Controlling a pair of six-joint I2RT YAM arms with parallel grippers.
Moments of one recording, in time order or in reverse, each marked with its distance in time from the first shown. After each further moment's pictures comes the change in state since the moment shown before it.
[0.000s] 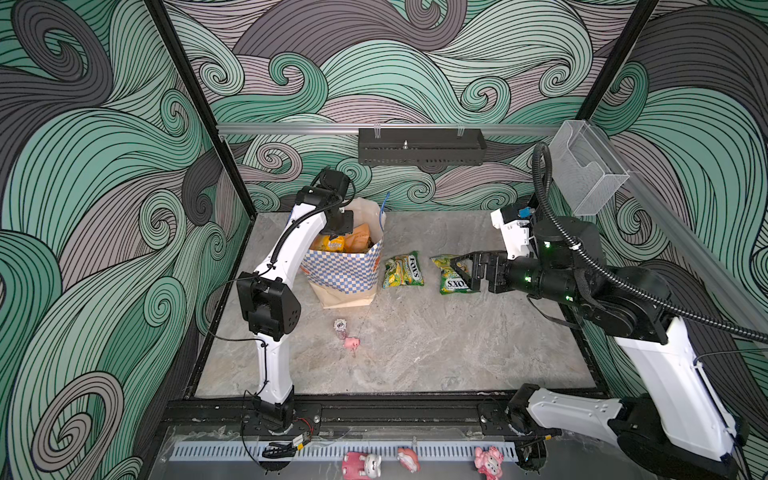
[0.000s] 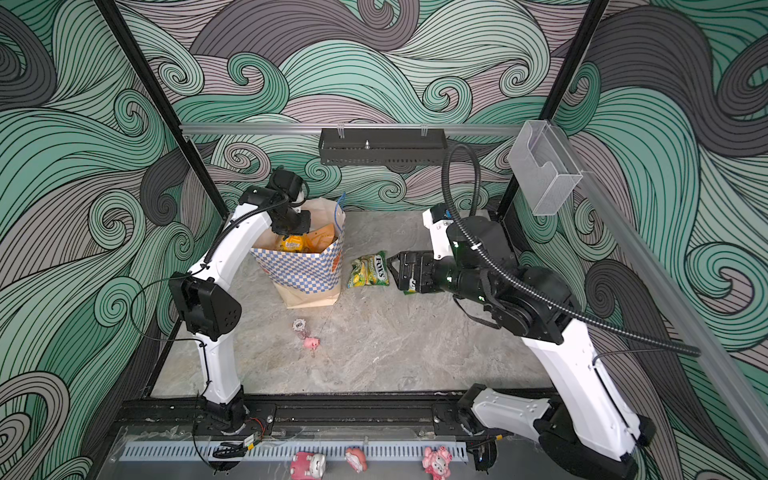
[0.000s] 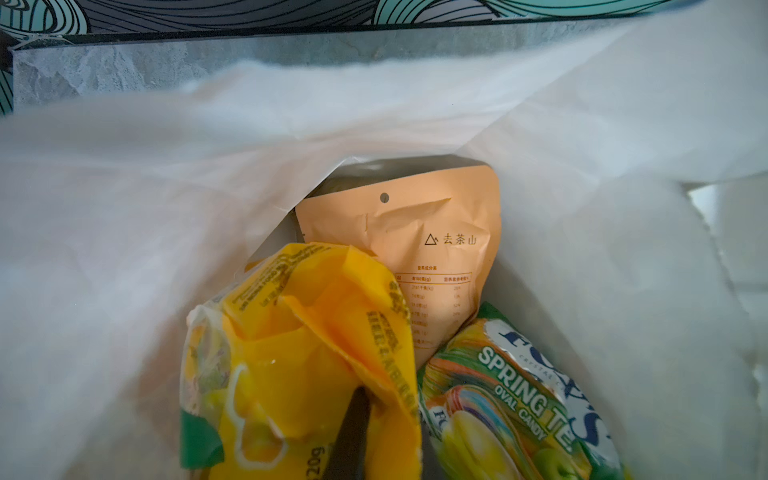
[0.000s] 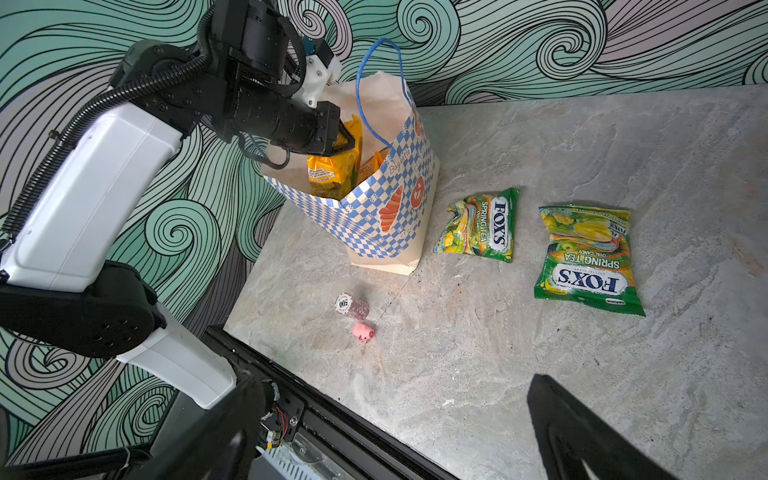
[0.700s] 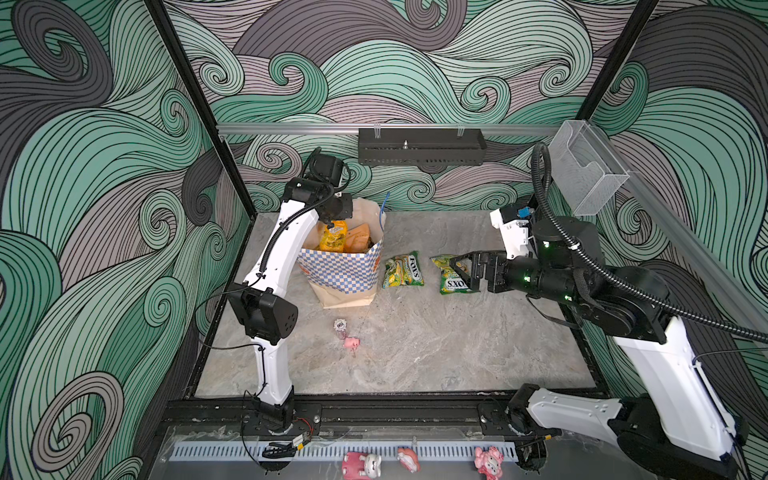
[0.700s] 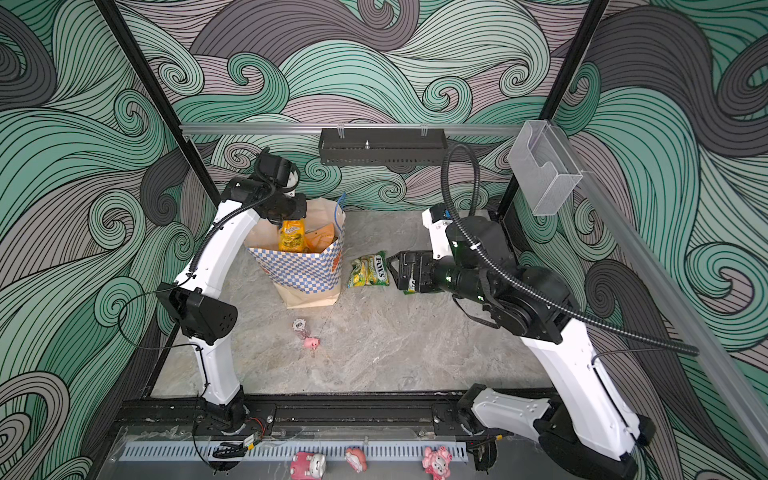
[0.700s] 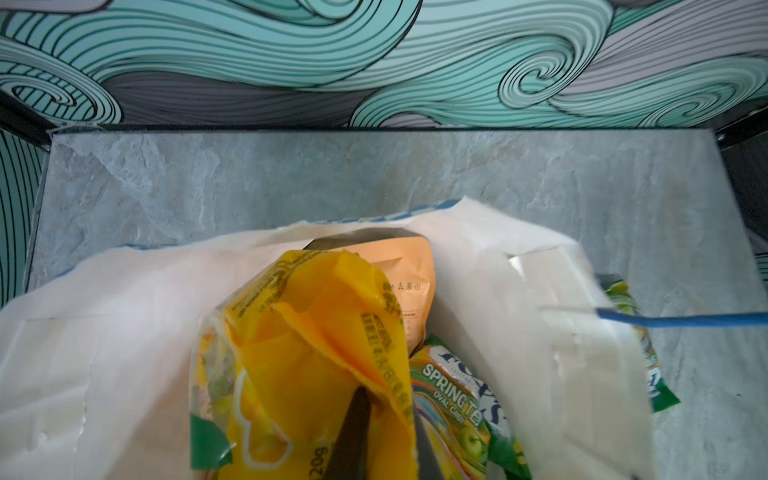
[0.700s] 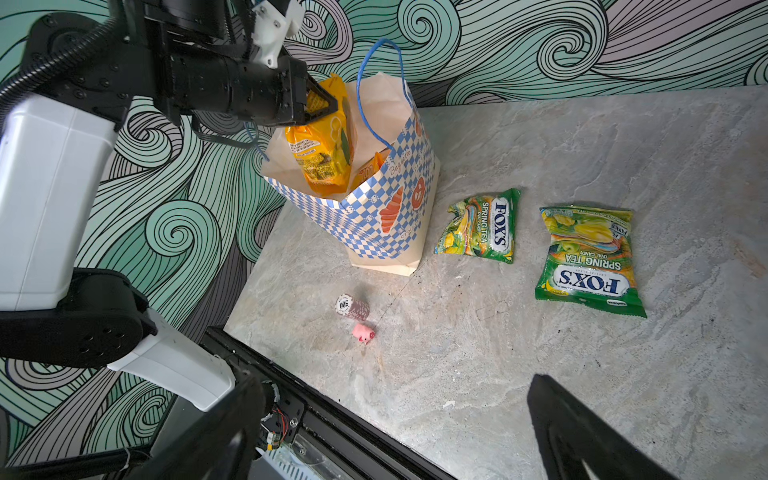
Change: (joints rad) left arm 0.000 -0.048 0.163 0.011 0.051 -0.024; right arm 0.000 0.000 -0.004 0.008 0.000 0.000
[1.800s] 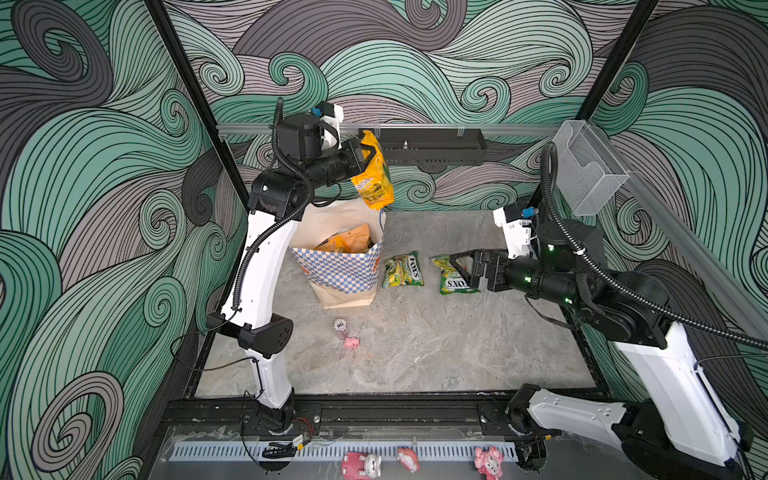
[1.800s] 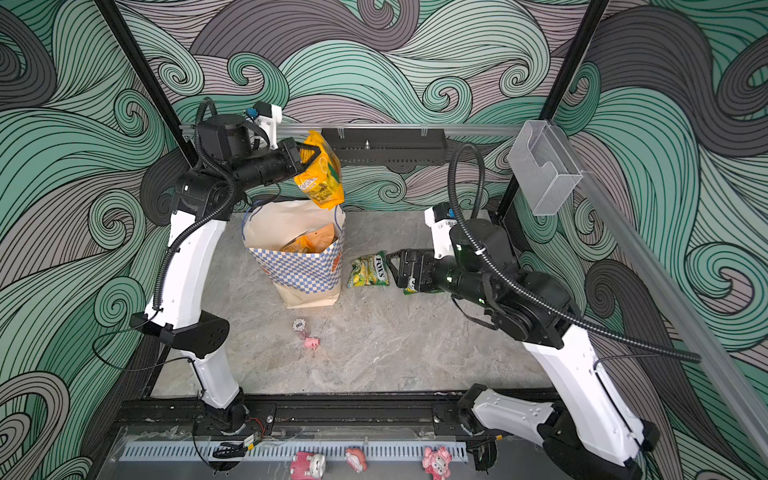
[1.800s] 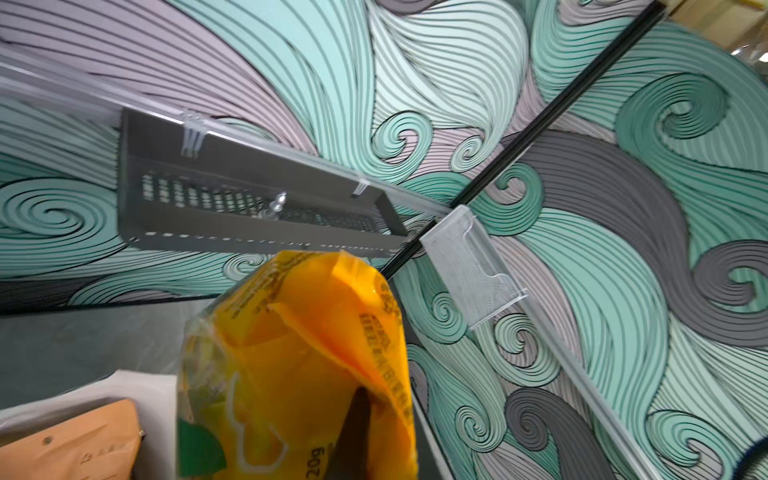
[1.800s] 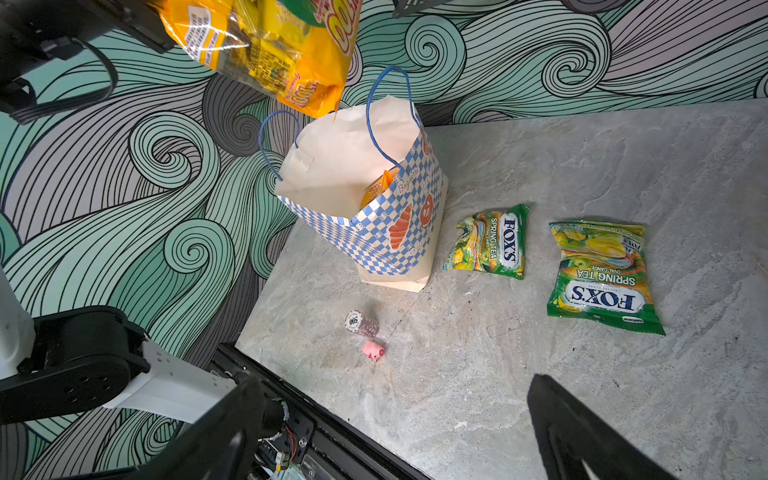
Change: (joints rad) left arm -0.089 -0.108 0.266 0.334 0.407 -0.350; right arm 0.000 -0.038 -0.060 0.085 0.004 0.023
